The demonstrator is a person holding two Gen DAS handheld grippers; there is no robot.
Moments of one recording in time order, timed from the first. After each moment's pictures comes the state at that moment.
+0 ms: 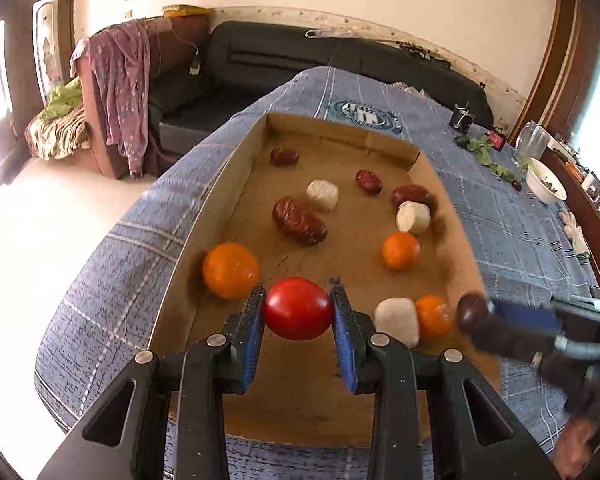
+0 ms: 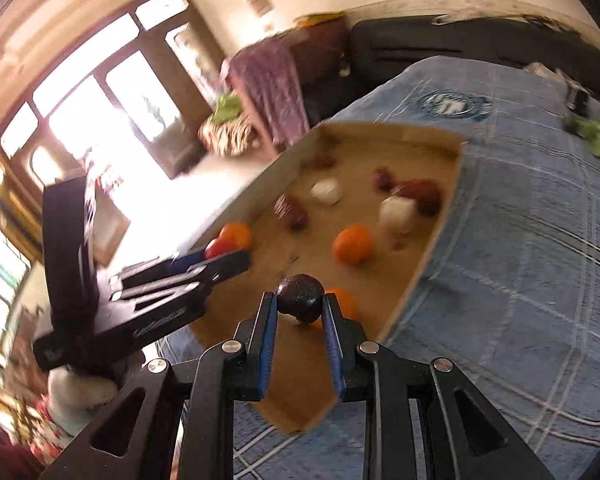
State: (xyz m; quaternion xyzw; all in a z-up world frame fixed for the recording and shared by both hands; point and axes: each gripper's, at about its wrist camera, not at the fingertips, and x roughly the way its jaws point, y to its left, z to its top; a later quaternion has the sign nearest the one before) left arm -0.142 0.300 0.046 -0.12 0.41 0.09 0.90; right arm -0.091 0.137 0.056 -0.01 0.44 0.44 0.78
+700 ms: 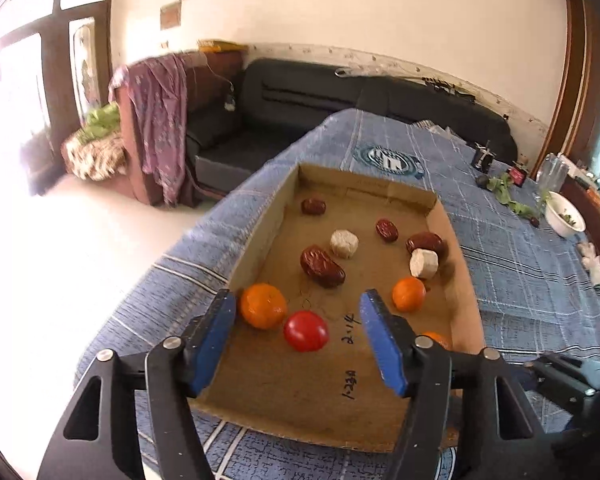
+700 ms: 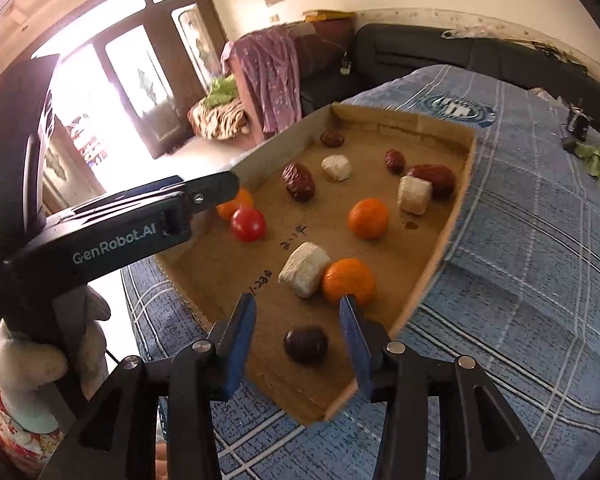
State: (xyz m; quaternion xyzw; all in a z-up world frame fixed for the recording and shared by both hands) left arm -0.164 0.288 0.087 -0.09 0.34 0.17 0.92; right arm -0.118 0.132 0.052 -0.04 0.41 0.41 0.81
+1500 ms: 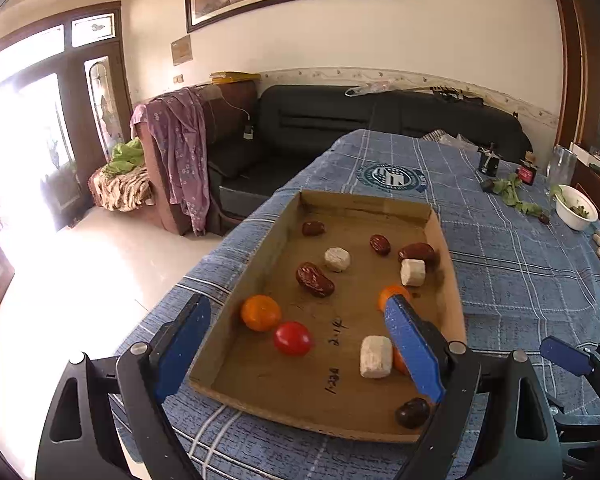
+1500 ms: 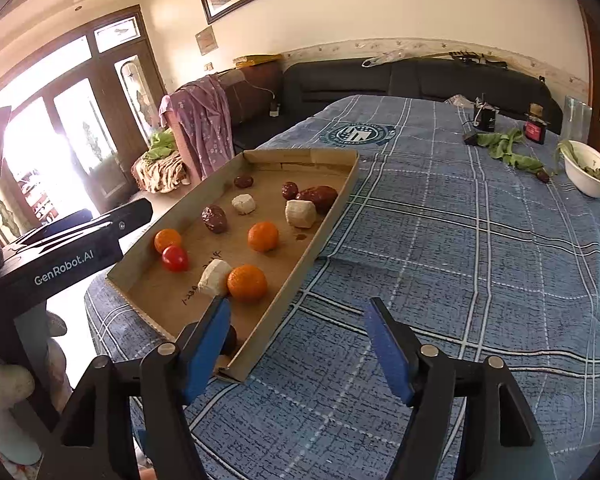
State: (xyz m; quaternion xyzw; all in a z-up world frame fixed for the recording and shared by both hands) left arm -0.176 0.248 0.106 -0.04 0.32 0.20 0.93; right arm -0.132 0.065 0.067 -0.01 0.36 0.30 0.88
